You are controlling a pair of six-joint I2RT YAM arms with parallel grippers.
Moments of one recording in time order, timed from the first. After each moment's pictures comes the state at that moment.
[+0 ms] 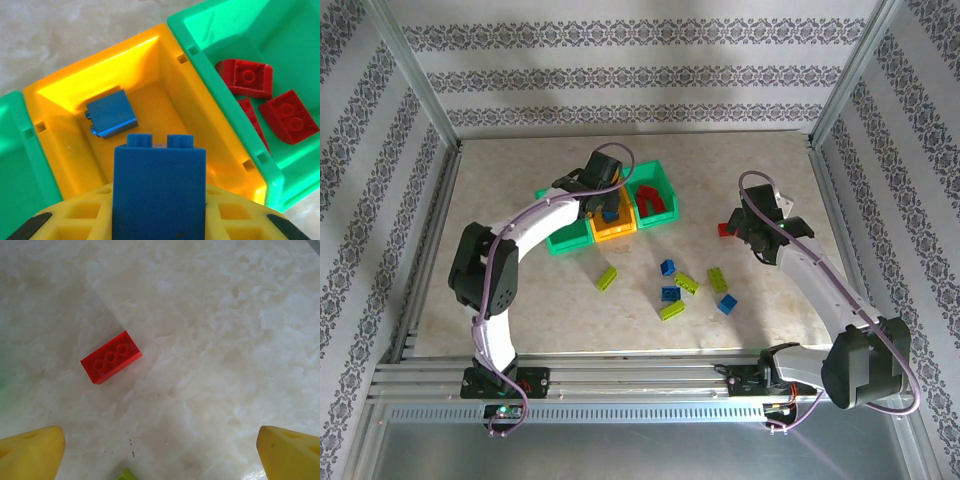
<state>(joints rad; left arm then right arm) -0.47 1.89 1.48 -0.51 -0.20 -0.30 0.23 1.24 0.96 -0.75 0.34 0.70</state>
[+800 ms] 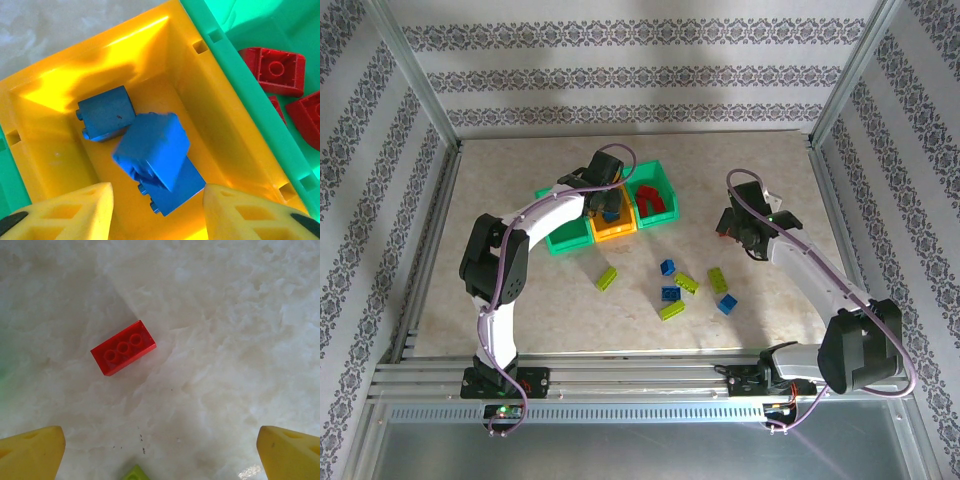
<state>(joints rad) -0.45 1.97 1.53 -0.53 -0.18 -0.30 0.28 1.32 0.99 -0.75 0.34 0.70</state>
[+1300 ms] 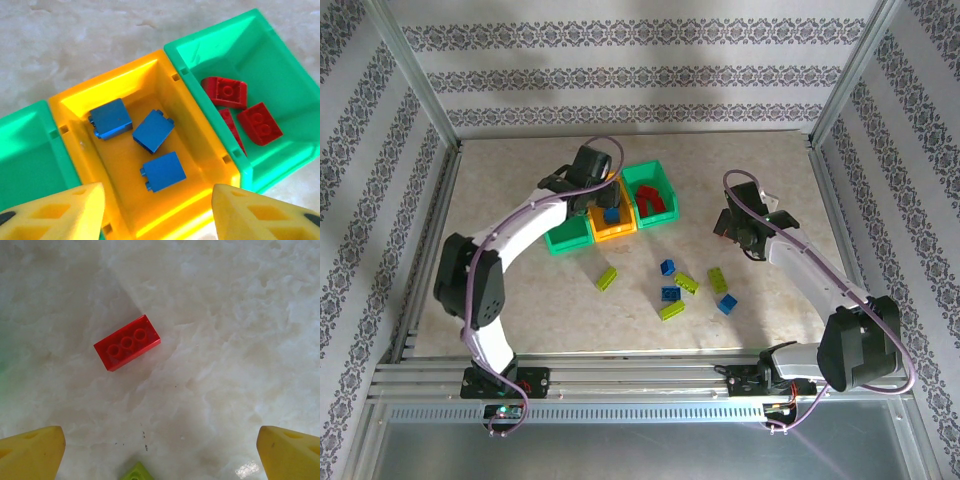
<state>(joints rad) -0.45 1.74 1.42 -0.51 -0.14 -0.30 0.30 1.33 0.99 -0.75 0.34 0.71</state>
